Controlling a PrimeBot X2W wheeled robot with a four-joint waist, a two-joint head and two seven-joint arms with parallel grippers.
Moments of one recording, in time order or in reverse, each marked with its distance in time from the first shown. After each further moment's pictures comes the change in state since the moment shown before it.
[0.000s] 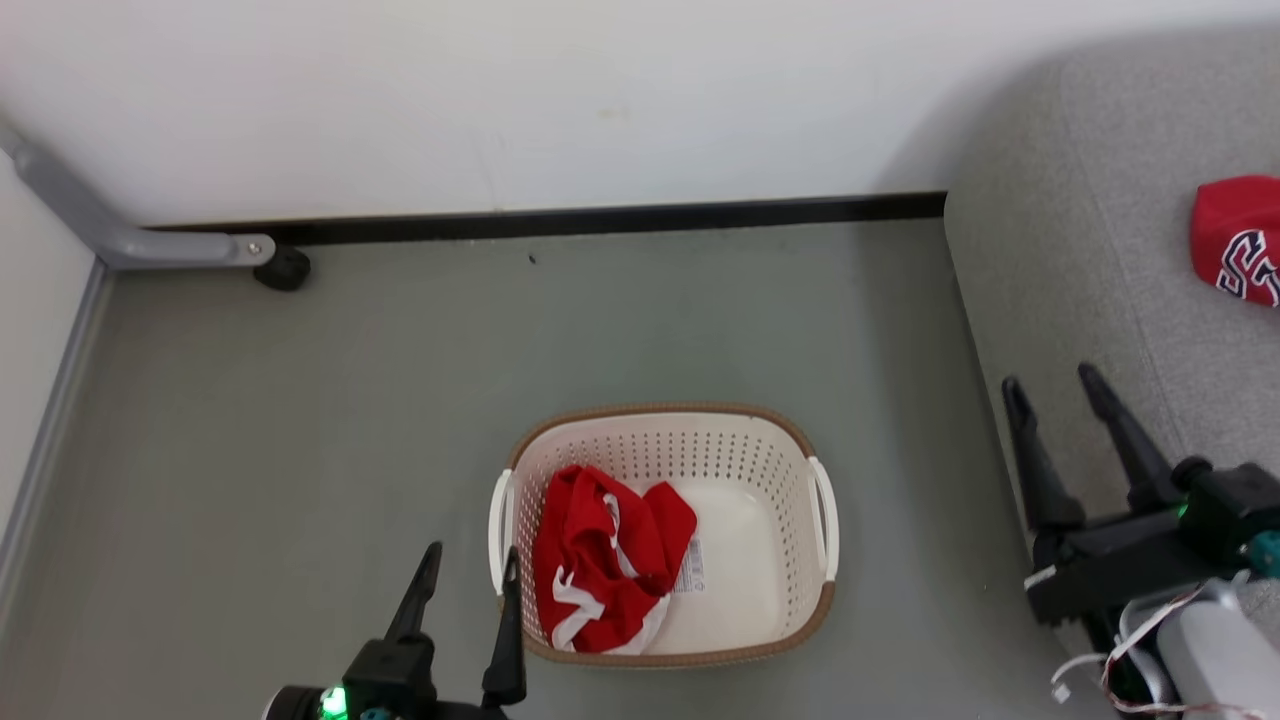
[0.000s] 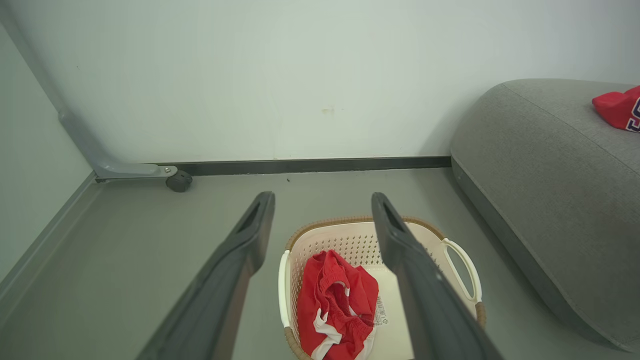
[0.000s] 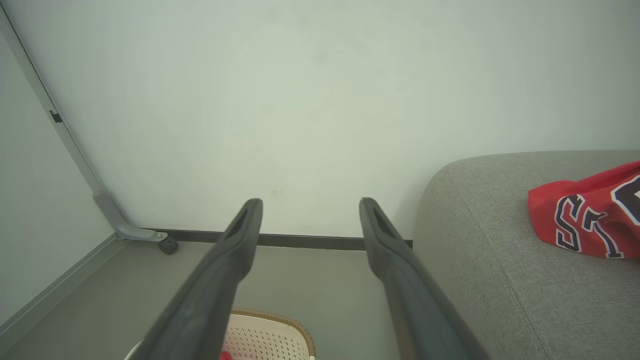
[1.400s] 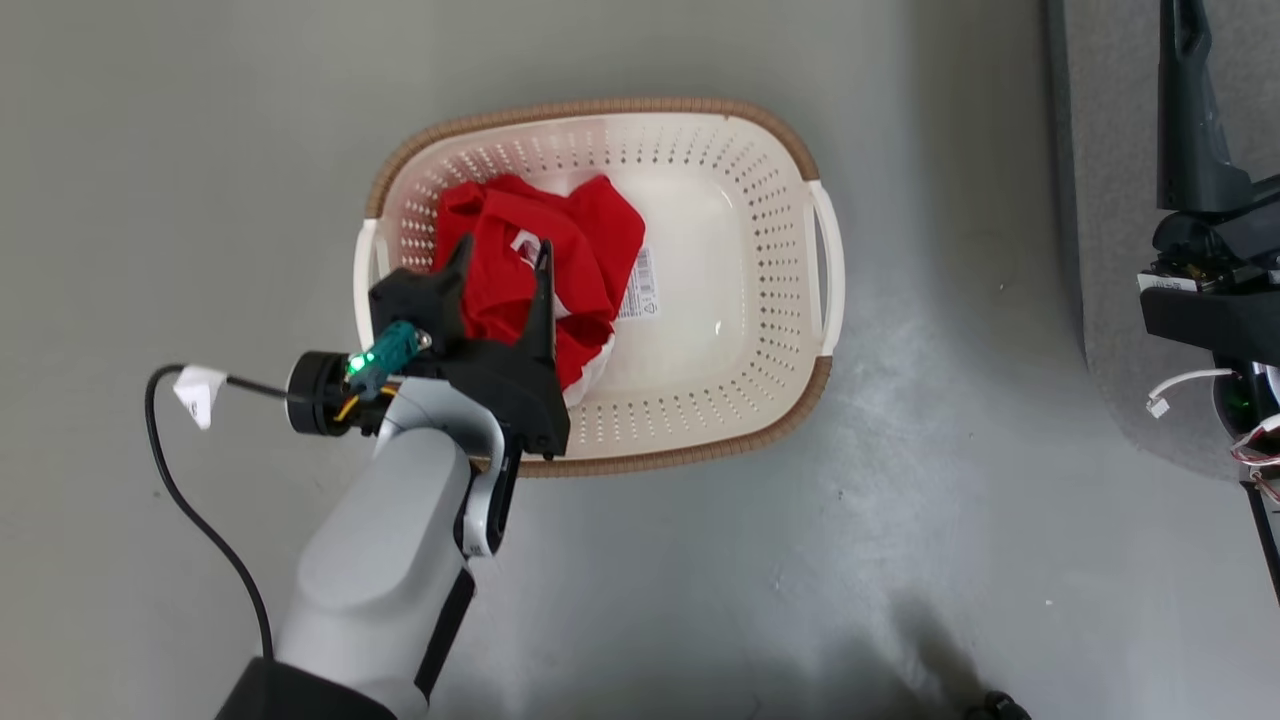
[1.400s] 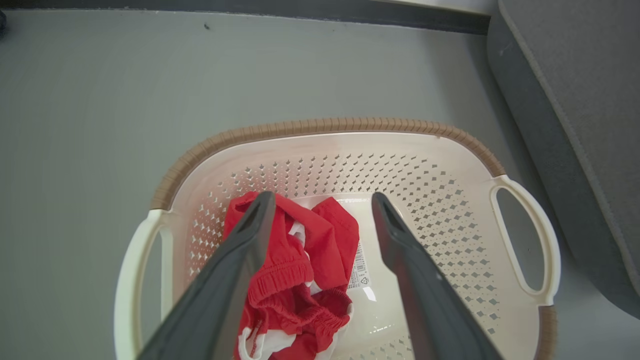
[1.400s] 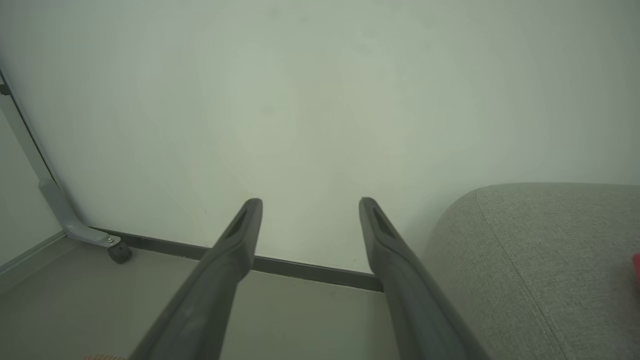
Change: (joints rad) left arm -0.701 -0.015 -0.251 0.437 -0.323 0.044 0.074; right arm -0.403 -0.097 -0.069 -0.245 -0.033 0.054 0.000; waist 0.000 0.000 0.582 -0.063
